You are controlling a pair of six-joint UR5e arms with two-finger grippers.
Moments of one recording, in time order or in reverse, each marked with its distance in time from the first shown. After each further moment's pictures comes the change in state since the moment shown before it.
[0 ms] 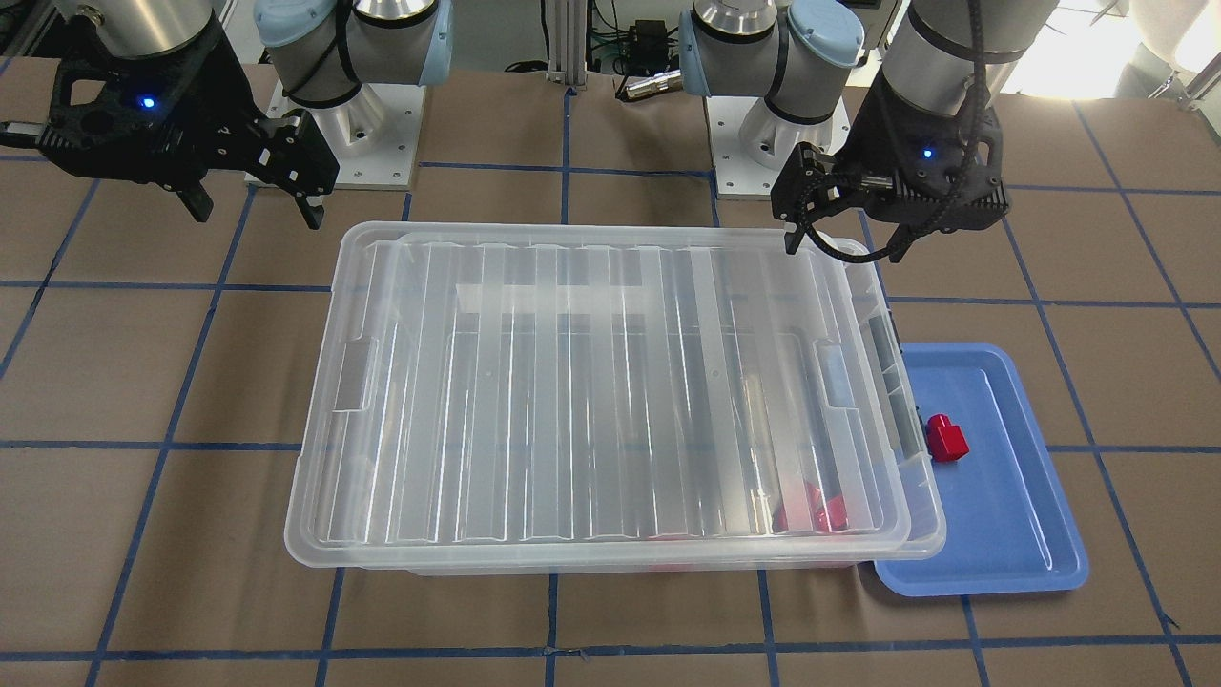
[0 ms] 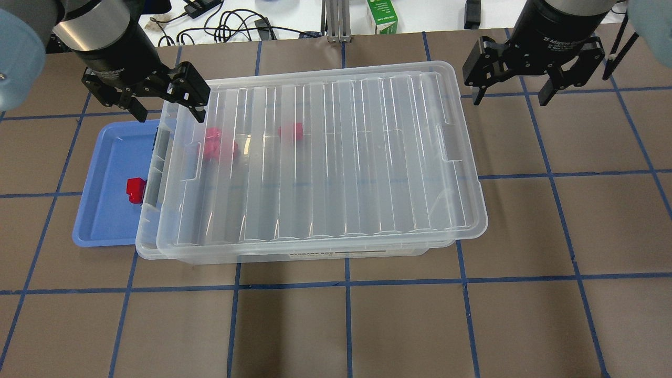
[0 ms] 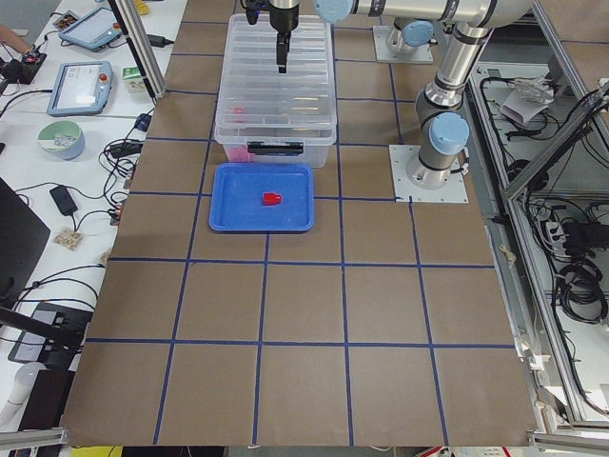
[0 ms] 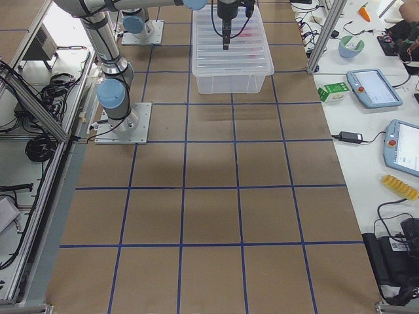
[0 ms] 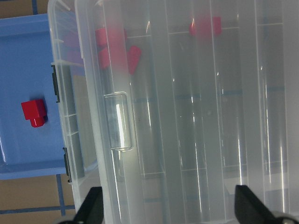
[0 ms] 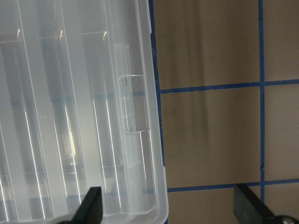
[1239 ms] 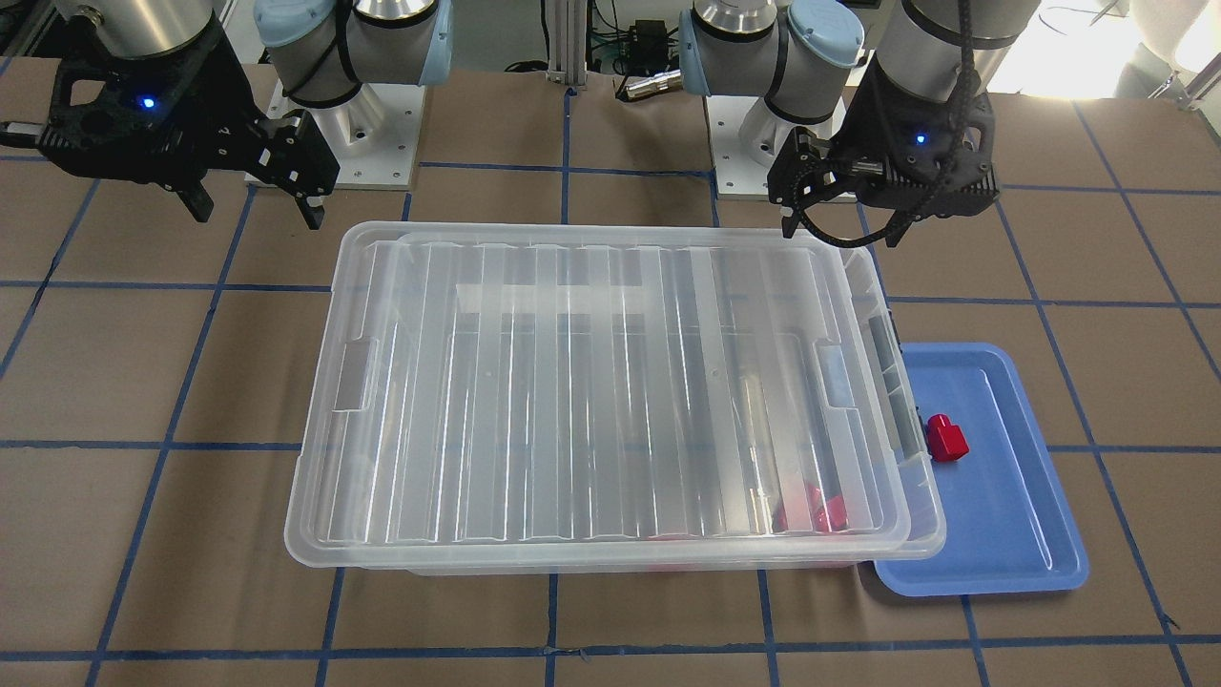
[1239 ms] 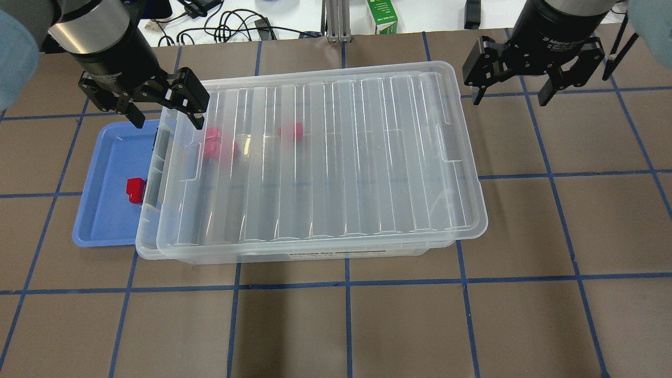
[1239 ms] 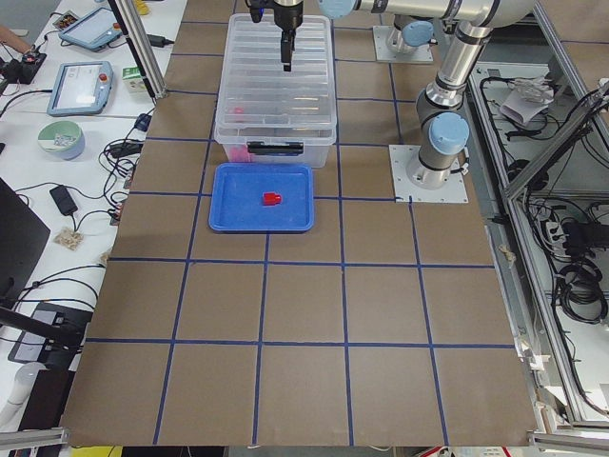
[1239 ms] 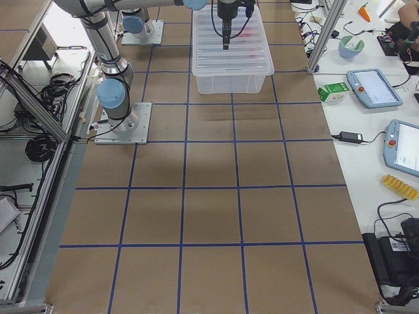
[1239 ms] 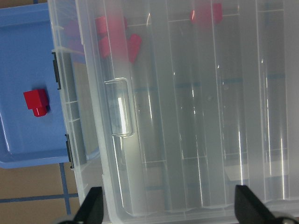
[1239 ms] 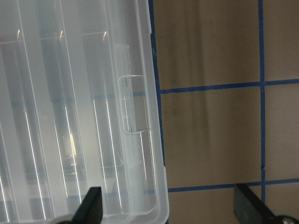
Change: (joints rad) left arm -0.007 0.011 0.006 -0.044 0.011 0.003; right arm 0.000 0.000 0.001 -0.001 0.001 0.003
